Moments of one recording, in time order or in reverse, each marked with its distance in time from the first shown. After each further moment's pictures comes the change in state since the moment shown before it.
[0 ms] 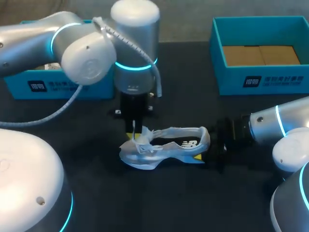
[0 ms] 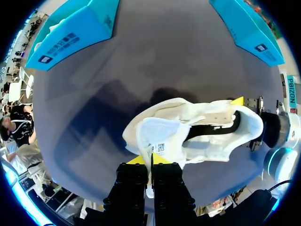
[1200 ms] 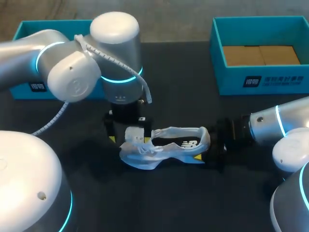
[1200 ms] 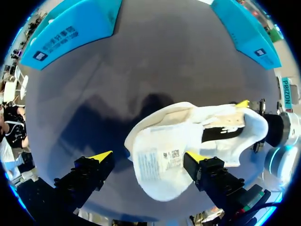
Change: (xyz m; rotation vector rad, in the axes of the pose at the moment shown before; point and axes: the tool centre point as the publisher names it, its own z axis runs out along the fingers) left arm -0.006 -0.007 0.015 0.078 0.088 0.031; right arm 0.000 0.000 0.000 0.001 0.000 0.001
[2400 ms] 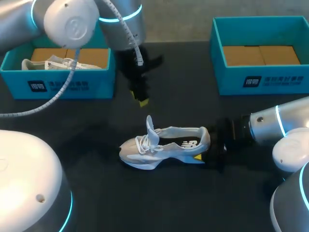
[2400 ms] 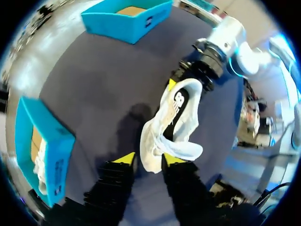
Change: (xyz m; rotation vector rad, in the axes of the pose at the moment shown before) left arm 0.026 -0.064 -0.101 0.019 0.126 1.024; right arm 0.000 0.000 0.000 0.000 0.000 0.000
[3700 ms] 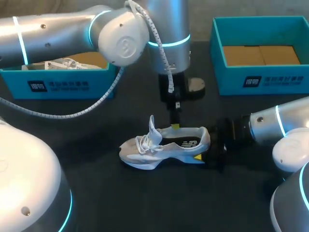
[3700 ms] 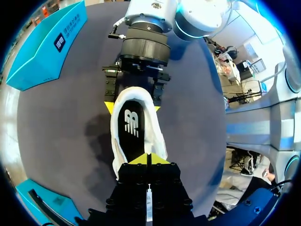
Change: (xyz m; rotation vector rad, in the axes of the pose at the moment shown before) left arm 0.082 -0.055 0.073 -0.069 0.141 0.491; right arm 0.000 0.000 0.000 0.000 0.000 0.000
